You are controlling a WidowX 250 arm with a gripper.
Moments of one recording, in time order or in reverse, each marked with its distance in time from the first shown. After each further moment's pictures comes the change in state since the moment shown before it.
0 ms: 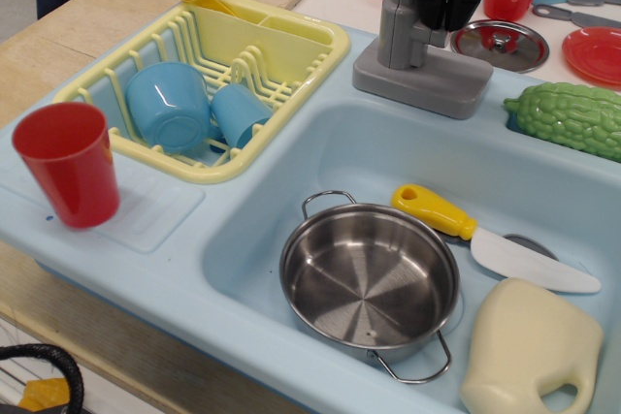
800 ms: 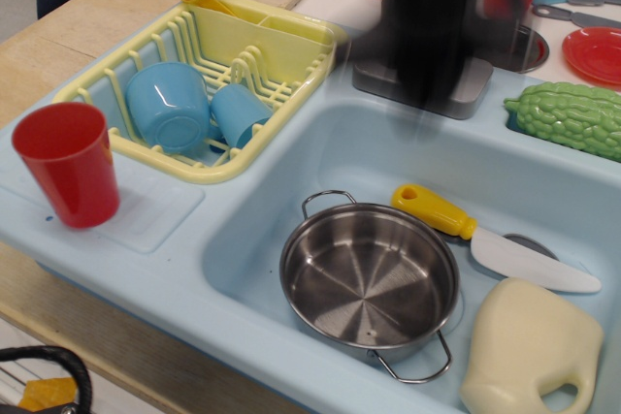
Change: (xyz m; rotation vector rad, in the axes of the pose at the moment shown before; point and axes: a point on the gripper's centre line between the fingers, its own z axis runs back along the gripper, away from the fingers) arm -0.062 0.005 -0.009 -0.025 0.032 0.125
